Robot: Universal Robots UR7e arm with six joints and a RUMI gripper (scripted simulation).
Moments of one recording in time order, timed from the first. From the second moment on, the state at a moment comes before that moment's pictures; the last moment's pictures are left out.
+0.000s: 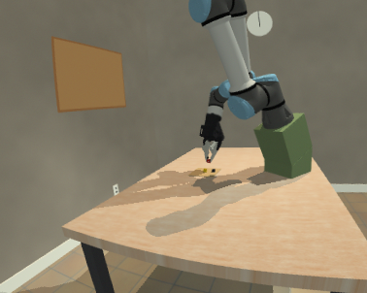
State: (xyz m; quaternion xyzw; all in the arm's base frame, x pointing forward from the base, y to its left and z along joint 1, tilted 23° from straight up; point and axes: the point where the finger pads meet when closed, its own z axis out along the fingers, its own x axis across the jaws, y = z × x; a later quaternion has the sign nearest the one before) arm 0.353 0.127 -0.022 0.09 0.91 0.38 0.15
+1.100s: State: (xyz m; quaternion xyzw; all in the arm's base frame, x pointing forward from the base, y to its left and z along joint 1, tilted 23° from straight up) arm 0.353 0.129 -0.025 0.04 0.79 0.58 0.16
